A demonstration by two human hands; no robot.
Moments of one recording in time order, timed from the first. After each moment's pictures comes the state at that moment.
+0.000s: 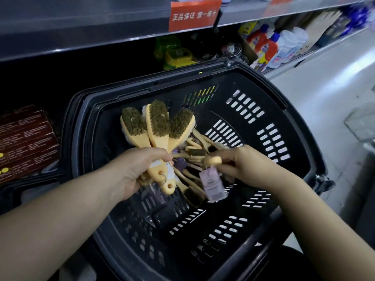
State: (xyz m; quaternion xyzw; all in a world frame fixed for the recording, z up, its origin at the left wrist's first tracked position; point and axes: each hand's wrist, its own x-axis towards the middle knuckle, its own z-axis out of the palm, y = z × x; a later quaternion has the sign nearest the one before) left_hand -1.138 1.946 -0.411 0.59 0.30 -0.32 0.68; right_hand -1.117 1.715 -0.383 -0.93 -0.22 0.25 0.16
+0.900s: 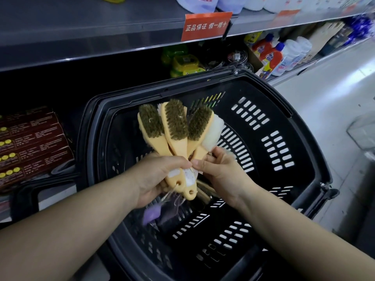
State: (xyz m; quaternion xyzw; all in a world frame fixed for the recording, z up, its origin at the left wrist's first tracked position) left_hand -1.146 1.941 -0.406 0.54 0.21 -0.33 0.75; right_hand -1.138 1.783 -0.407 -0.62 0.16 0.24 0.73
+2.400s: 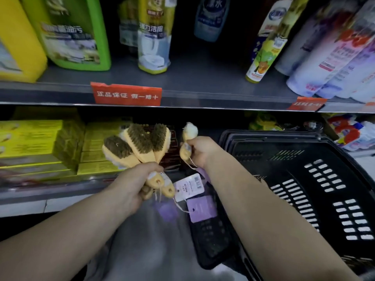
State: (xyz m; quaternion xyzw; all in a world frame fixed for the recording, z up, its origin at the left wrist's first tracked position) left_hand -1.265 2.147 -0.393 0.45 0.47 -0.05 0.76; right_hand -1.121 2.060 -0.396 -0.61 0.22 0.38 0.66
